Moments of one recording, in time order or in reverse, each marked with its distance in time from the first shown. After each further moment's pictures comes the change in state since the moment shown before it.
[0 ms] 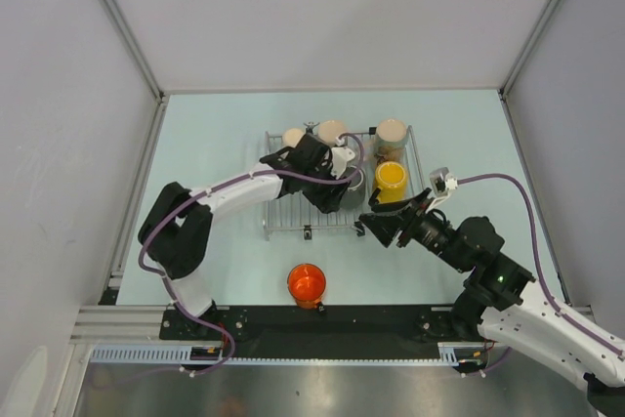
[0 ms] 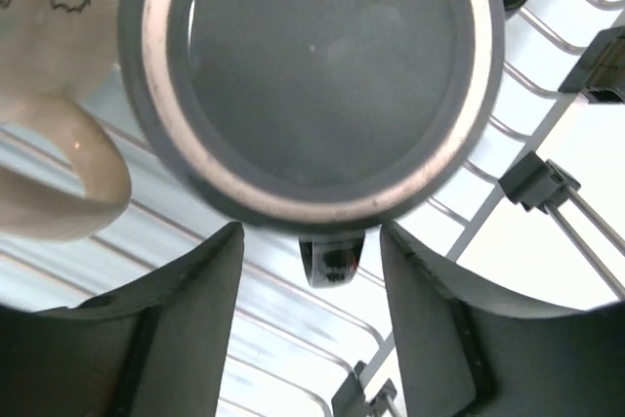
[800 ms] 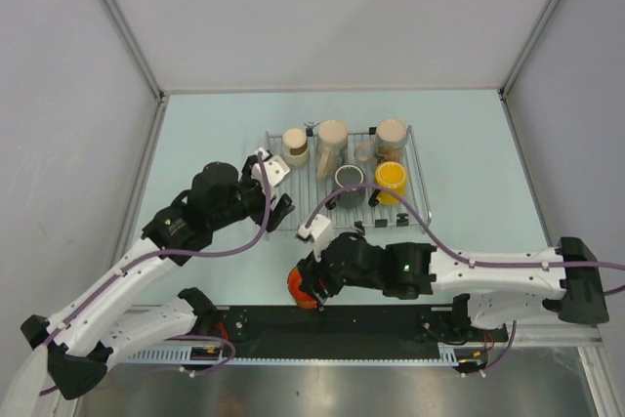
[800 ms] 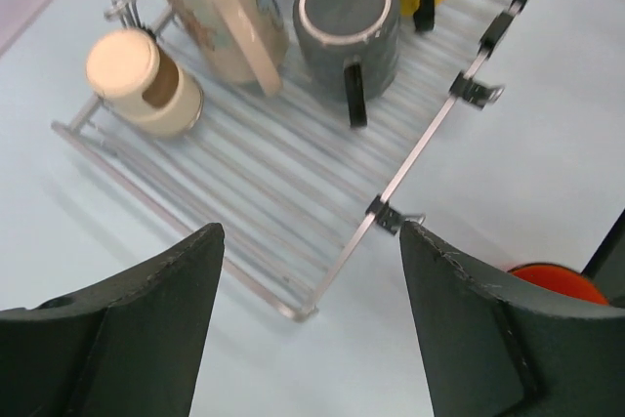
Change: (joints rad) left arm 0.002 -0.880 -0.290 -0.093 -0.149 0.122; right arm 0.528 0.693 0.404 -0.360 0.179 -0.148
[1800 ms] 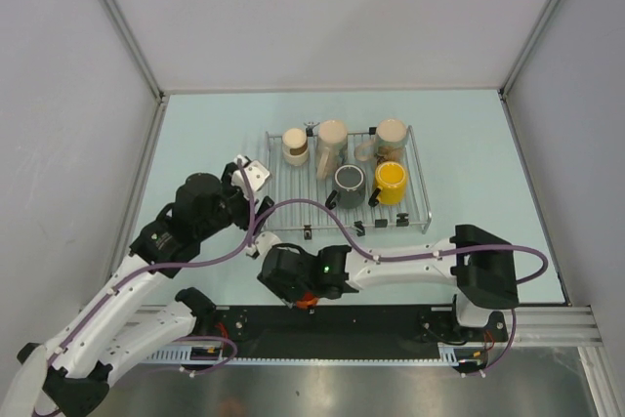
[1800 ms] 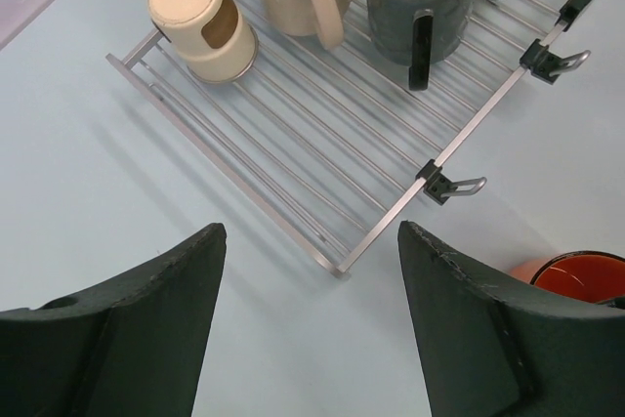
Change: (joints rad) left arm 0.094 -0.132 -0.114 -0.031 -0.049 0.010; right arm 0.048 0.503 0.280 -0.073 0.027 -0.047
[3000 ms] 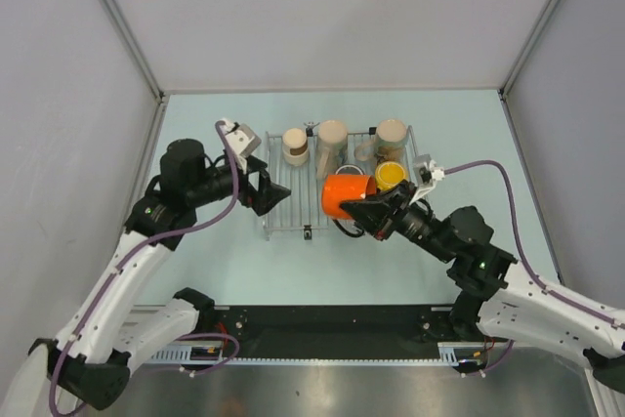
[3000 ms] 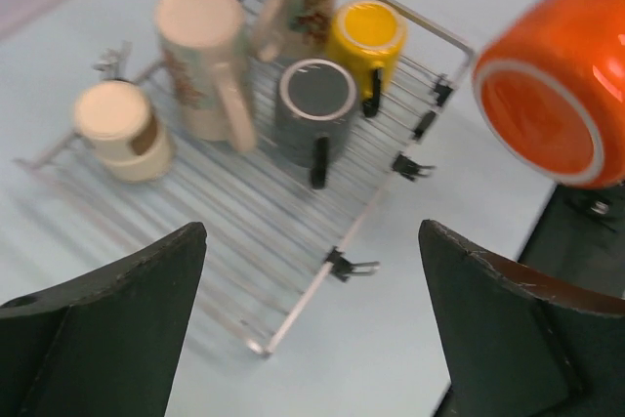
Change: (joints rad) left arm 0.205 0.118 0.184 0.056 0.407 -0.153; right arm -0.399 -0.975 -0.533 0.595 -0.180 0.138
